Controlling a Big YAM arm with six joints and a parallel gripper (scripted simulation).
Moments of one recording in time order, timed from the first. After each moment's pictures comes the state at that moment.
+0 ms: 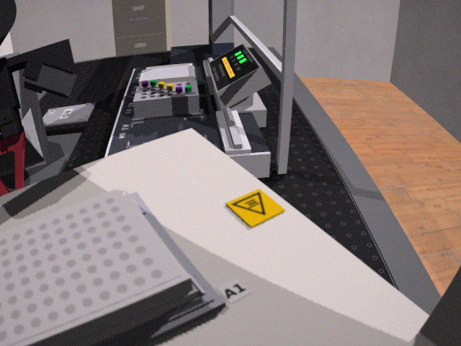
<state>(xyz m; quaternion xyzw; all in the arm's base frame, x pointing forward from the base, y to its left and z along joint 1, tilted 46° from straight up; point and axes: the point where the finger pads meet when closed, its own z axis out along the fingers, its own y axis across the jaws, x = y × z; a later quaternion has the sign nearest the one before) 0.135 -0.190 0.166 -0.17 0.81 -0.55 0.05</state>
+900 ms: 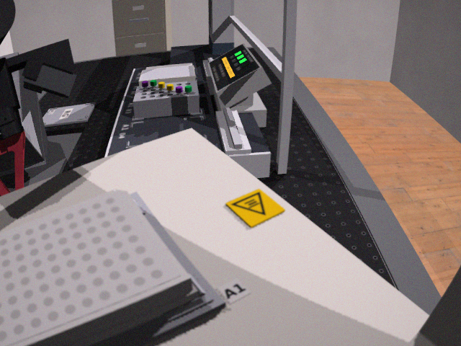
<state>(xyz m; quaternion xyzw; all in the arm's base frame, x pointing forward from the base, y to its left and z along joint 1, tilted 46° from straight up) 0.135 -0.190 0.166 -0.17 0.81 -0.55 0.05</state>
